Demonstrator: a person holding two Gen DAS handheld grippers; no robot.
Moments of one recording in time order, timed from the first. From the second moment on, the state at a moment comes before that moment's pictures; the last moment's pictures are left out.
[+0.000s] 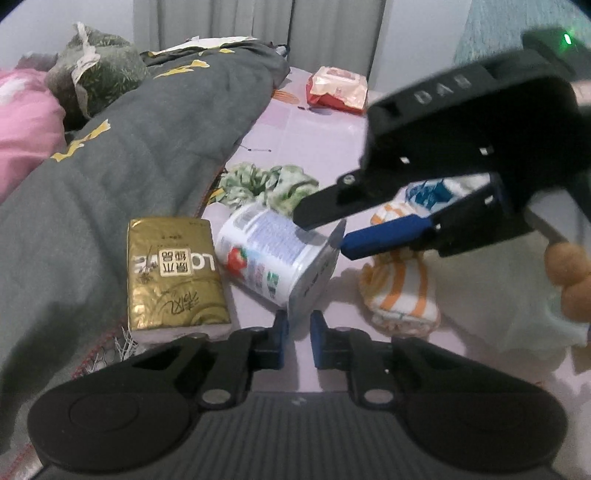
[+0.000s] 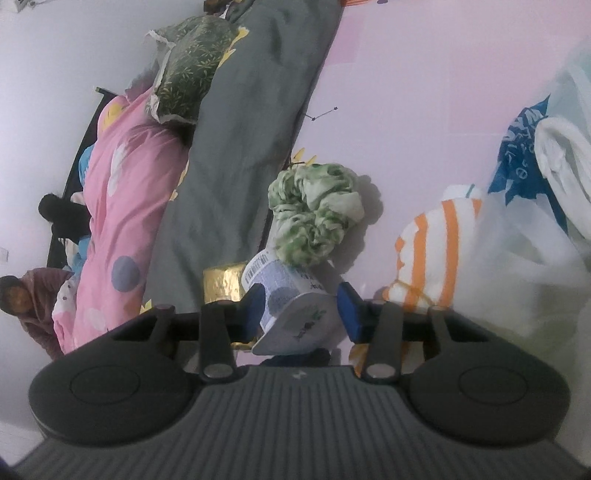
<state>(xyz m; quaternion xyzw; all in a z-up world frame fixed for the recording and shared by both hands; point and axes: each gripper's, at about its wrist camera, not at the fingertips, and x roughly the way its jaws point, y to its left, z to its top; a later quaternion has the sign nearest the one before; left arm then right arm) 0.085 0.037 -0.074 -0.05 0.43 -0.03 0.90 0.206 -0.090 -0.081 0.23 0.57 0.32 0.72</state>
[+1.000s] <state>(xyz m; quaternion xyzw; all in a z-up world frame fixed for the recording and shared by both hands) 0.096 0.041 -0.082 -0.10 0.43 -0.04 0.90 0.222 -0.080 -0.087 0.24 0.57 0.31 0.72</state>
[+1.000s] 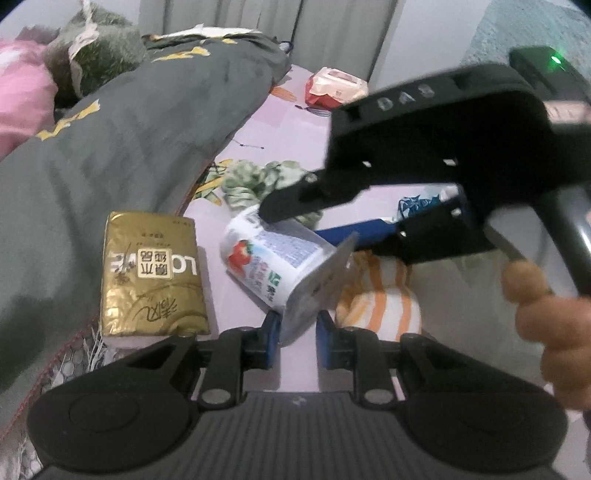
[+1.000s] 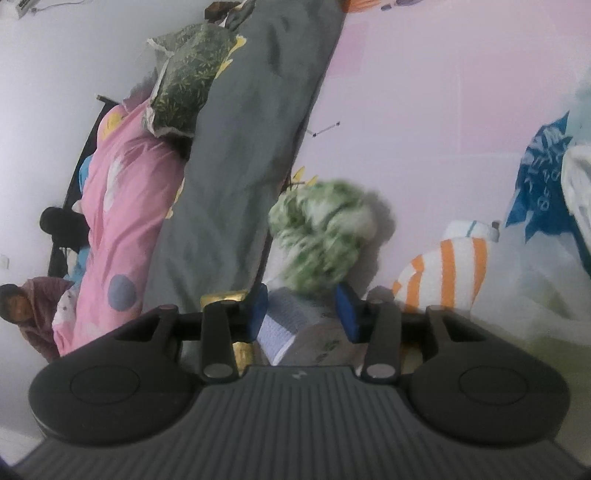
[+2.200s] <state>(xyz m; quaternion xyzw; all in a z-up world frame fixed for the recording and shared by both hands) 0.116 0.085 -0.042 -0.18 0.41 -0.04 0.89 0.210 -0.101 -0.075 0.31 0.58 0.28 0.70</state>
